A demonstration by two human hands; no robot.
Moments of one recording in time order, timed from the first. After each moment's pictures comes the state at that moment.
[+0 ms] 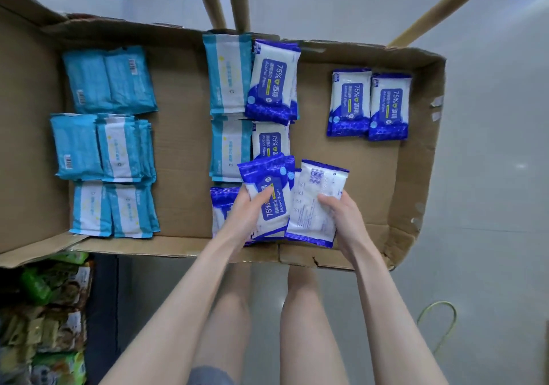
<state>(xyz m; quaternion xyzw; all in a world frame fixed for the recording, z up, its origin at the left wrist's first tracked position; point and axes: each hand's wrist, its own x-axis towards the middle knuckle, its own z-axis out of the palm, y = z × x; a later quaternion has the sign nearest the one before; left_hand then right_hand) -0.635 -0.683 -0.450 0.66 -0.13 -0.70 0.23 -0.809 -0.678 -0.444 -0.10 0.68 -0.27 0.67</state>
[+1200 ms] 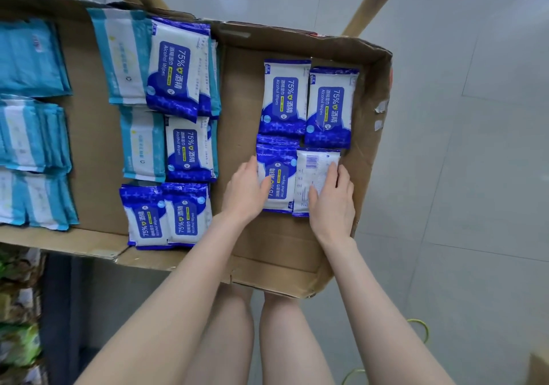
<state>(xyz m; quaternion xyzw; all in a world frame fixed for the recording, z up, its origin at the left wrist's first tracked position) -0.810 -0.735 -0.528 0.75 -0.48 -0.45 0.00 -0.965 -0.720 -0.523 -0.55 0.76 0.05 0.33</state>
